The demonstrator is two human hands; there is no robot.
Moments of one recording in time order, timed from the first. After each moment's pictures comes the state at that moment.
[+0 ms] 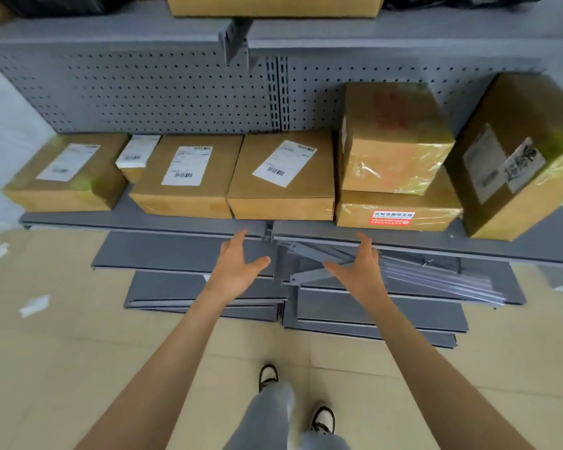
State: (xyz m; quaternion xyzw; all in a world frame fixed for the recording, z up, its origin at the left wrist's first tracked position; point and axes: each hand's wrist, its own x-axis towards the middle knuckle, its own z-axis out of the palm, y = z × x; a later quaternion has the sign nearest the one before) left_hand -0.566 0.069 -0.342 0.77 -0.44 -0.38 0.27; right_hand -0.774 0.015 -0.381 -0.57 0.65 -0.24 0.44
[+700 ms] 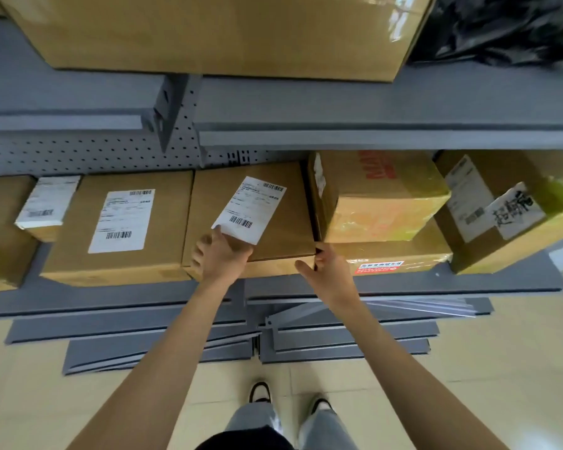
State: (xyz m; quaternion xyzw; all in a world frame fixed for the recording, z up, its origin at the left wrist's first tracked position) left_hand -0.545 -0.120 -0.368 0.83 -0.42 -0.32 0.18; right_hand -0.723 -0.105 -0.374 -0.57 0.68 -0.24 0.39
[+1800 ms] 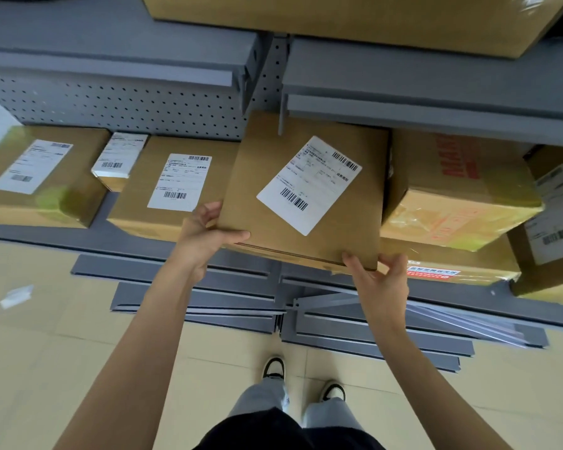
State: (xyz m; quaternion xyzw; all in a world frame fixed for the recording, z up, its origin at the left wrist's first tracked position) left_hand -0.470 -0.068 -0.331 0.72 -0.27 -0.45 0.46; right_hand -0.722 -0.070 -0.364 -0.46 0.68 -0.40 0.41
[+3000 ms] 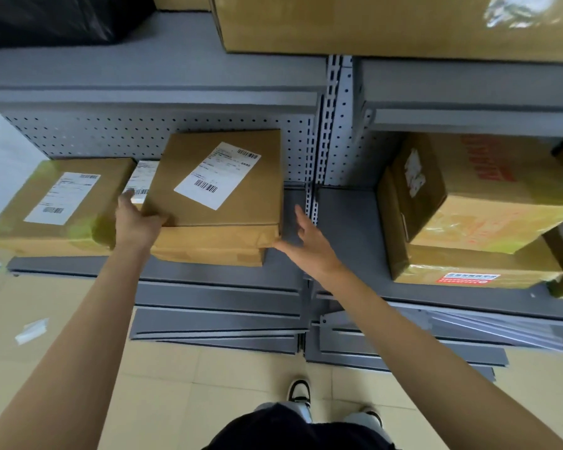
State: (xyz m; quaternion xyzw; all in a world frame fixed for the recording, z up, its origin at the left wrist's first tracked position) left_hand -0.304 -0.082 -0.334 0.85 -0.28 -0.22 0.40; right_hand -0.579 -0.118 -0.365 -0.59 0.52 -0.21 0.58
